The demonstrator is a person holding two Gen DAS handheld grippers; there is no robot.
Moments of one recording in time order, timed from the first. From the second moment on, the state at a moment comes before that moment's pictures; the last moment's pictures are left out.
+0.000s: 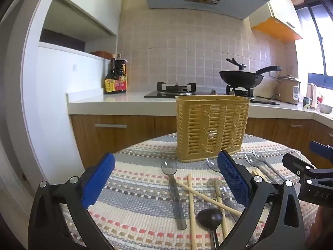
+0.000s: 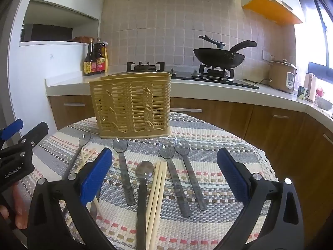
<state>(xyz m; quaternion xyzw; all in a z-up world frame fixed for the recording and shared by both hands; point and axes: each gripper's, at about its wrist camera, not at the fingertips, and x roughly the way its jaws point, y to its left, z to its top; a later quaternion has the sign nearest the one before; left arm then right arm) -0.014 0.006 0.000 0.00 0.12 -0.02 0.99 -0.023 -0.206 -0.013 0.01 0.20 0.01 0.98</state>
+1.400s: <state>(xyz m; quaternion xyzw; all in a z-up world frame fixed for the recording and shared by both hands) -0.012 0.006 -0.002 0.01 0.13 -0.01 0.99 -0.022 -0.201 -0.020 -0.01 0.20 0.00 0.98</state>
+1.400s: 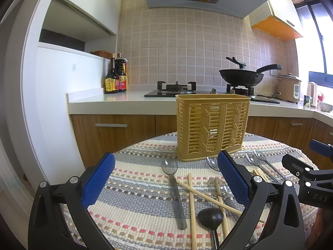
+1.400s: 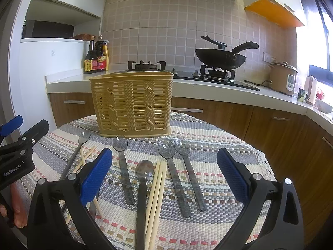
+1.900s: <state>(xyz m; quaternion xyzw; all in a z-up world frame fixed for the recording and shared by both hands) -0.012 0.005 -0.001 0.01 0.13 -0.01 0.99 -0.023 -0.200 -0.021 -0.01 0.20 0.00 0.98</state>
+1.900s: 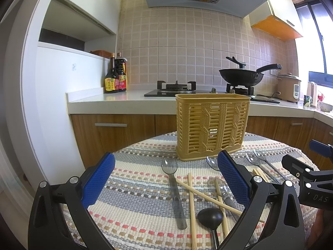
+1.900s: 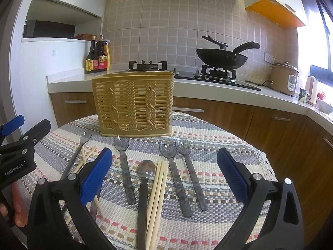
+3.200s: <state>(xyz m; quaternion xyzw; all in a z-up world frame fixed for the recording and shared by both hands) 0.046 0.055 -0.009 -0.08 0.33 -0.10 0.94 0.008 -0.229 -0.012 0.00 0.30 0.02 0.95</state>
